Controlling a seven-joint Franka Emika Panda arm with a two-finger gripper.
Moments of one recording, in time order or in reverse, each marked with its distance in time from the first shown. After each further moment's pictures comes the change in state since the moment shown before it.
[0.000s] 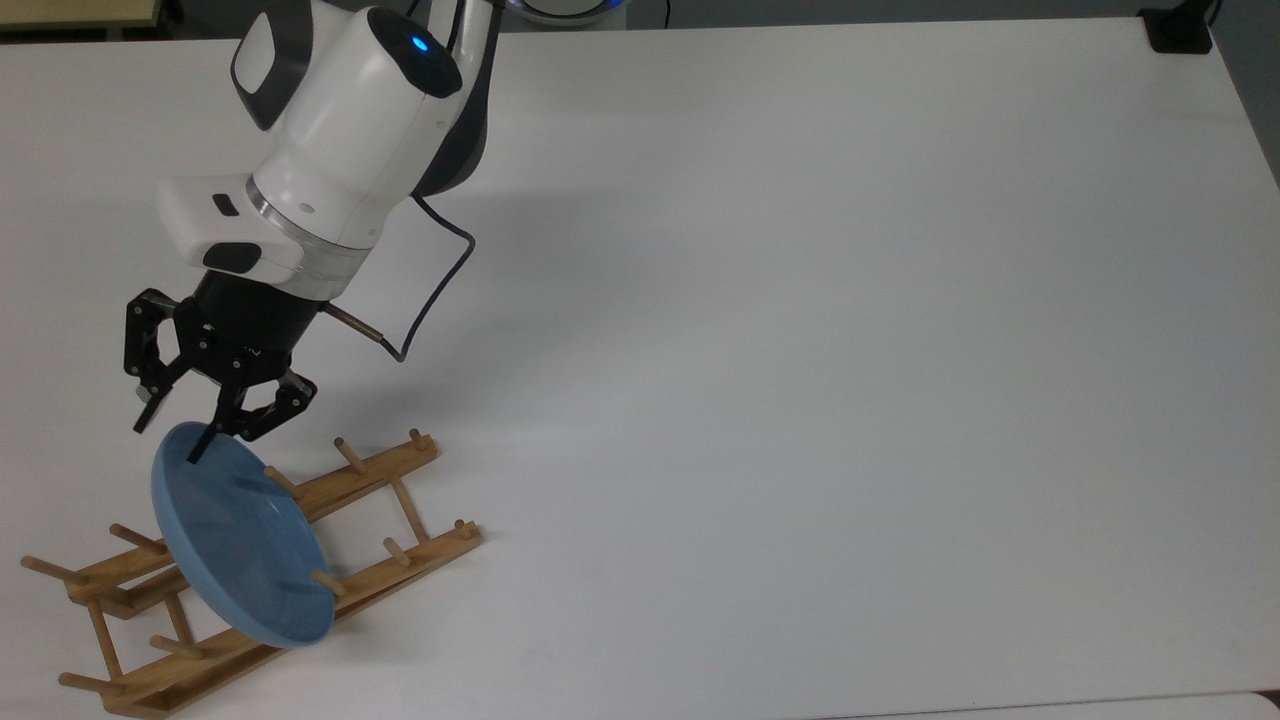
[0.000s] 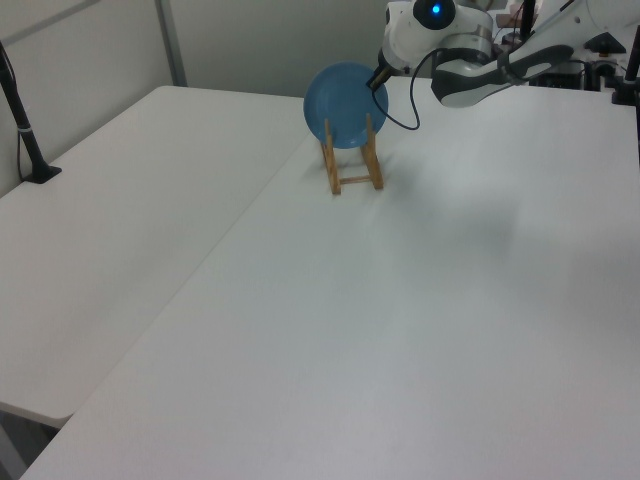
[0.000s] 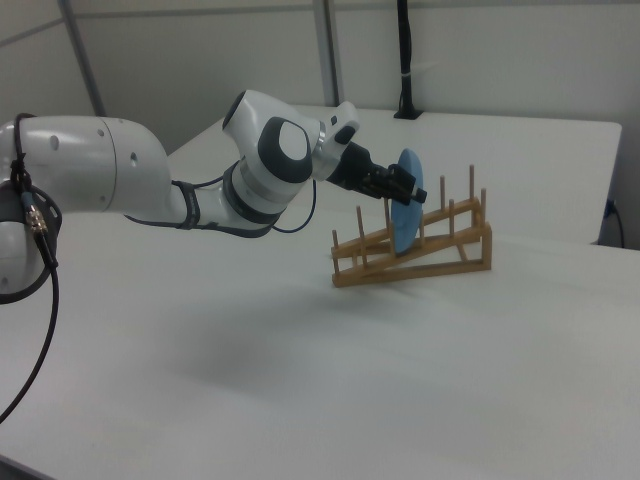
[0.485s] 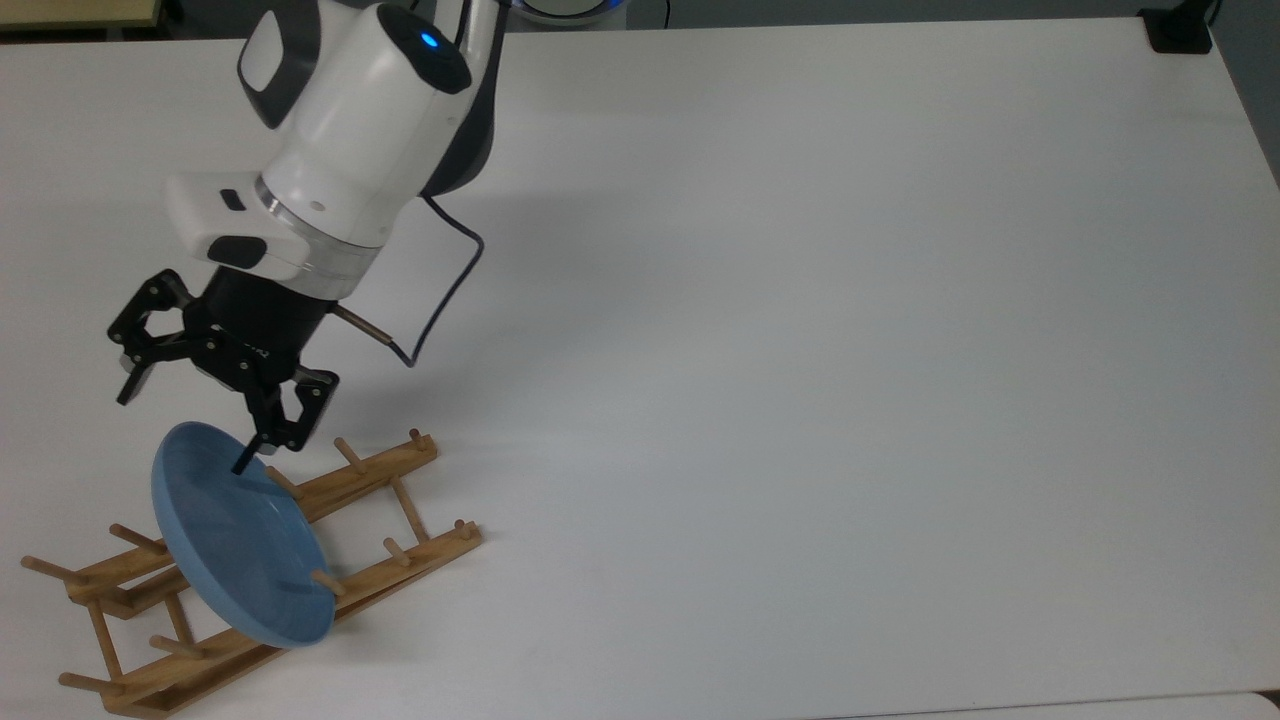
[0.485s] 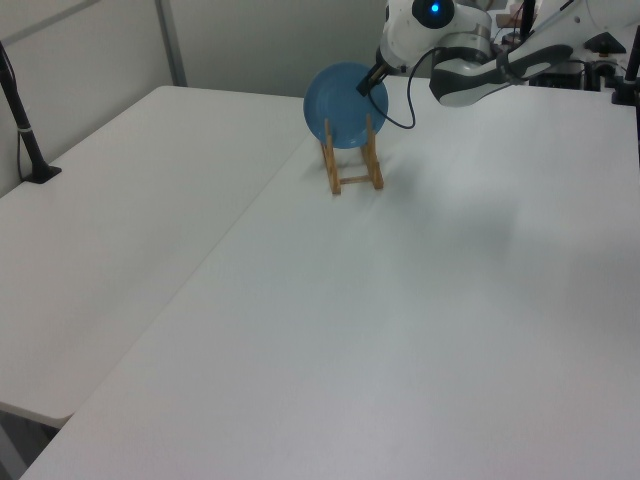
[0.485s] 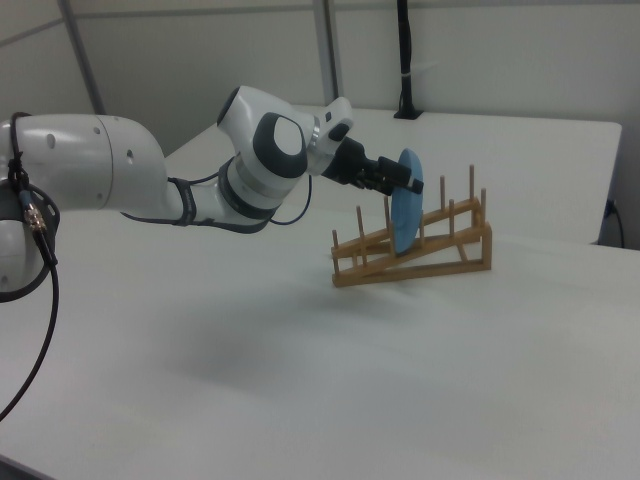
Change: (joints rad) arm 0.014 0.000 0.001 0.013 0.000 0.000 0.073
